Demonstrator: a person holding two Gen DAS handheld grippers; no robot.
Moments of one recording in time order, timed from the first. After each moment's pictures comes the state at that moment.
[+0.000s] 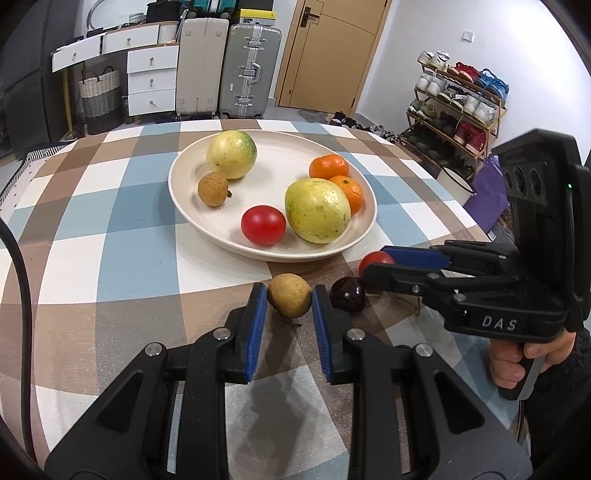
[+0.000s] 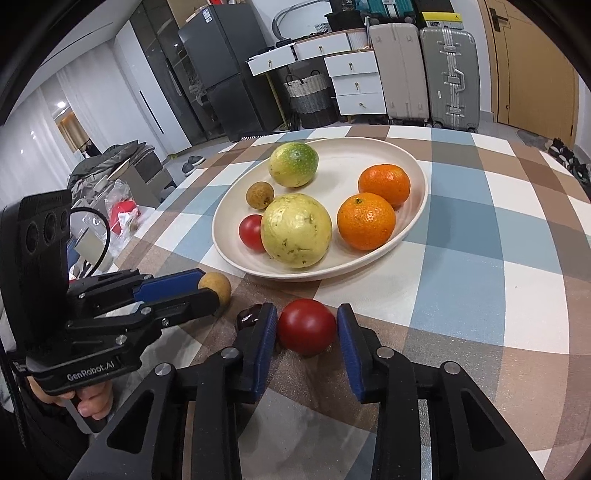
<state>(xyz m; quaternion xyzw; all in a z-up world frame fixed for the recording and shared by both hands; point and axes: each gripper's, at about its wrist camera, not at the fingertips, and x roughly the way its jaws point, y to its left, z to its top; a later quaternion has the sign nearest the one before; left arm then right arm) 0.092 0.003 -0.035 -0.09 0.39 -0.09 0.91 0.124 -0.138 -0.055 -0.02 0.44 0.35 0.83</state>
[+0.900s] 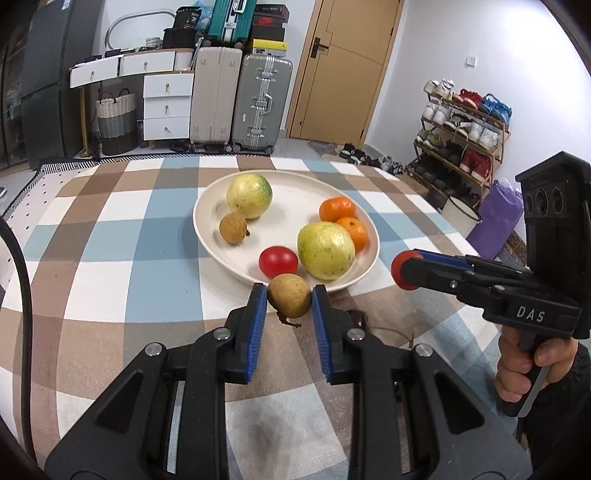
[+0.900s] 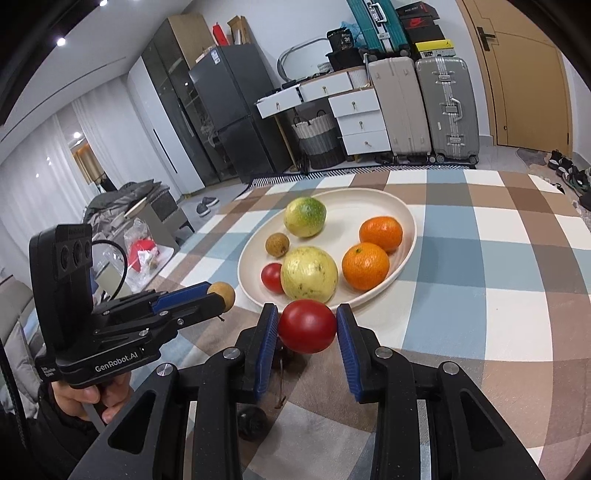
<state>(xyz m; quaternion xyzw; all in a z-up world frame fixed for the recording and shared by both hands) 0.076 0.012 -0.012 -0.10 0.33 -0.06 0.94 0.116 -0.162 -0.026 0.04 0.37 0.37 0.85</state>
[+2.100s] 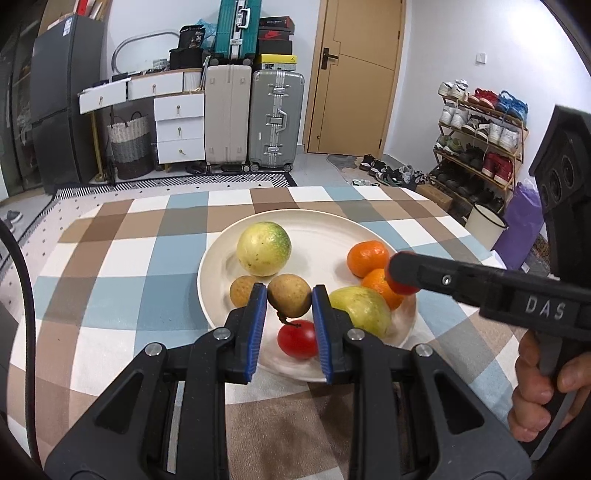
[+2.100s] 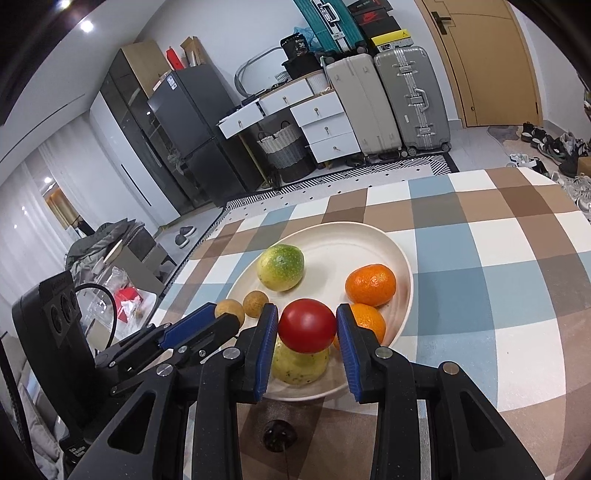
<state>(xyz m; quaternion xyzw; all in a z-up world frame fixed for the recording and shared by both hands) 0.136 0.010 -0.005 -0.07 0.31 -0.02 0.95 0.169 -0.136 -0.015 0.10 0.39 0.31 0.86</state>
